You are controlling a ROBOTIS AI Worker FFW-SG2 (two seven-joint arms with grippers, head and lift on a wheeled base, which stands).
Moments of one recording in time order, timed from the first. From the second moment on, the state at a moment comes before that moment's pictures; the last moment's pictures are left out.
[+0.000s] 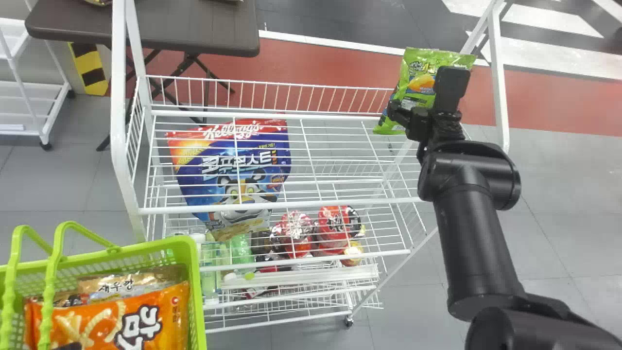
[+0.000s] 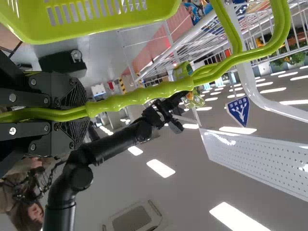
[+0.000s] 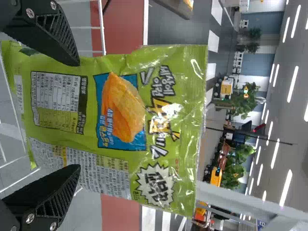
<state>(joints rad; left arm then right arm) 0.45 0.20 0.43 -1.73 0.48 1.05 -1.57 -0.49 -0.10 -0.25 -1.05 0.18 0.28 0.01</state>
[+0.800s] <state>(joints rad) 0.45 0.20 0.44 -1.73 0.48 1.05 -1.57 -0.41 -0.11 -0.24 -1.14 0.16 0.30 0.01</state>
